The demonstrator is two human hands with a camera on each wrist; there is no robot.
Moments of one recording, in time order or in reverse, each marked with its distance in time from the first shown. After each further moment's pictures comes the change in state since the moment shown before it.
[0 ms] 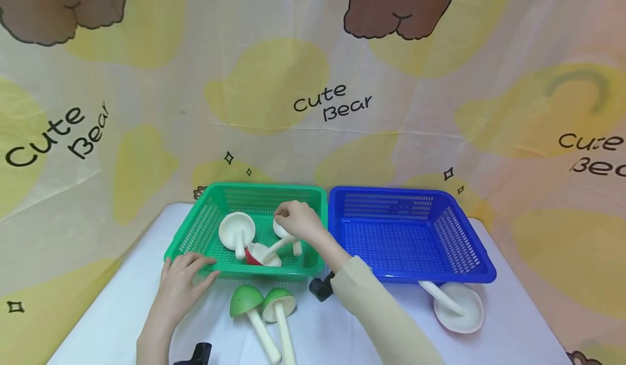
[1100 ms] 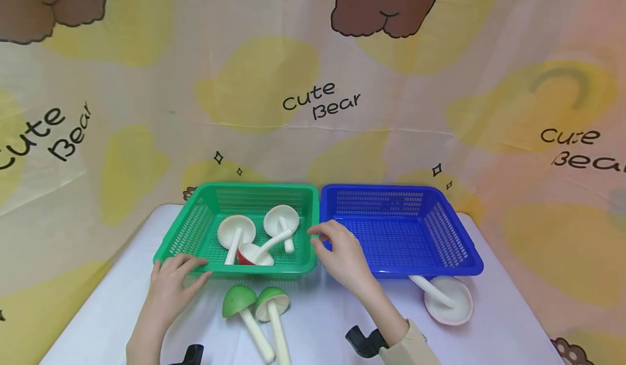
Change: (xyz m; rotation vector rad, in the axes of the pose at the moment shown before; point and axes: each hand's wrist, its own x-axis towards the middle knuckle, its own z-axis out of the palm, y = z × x) left_hand 0.003 0.000 0.003 0.006 0.008 0.018; right_hand -0.112 0.038 -0.023 0.009 0.344 -0.047
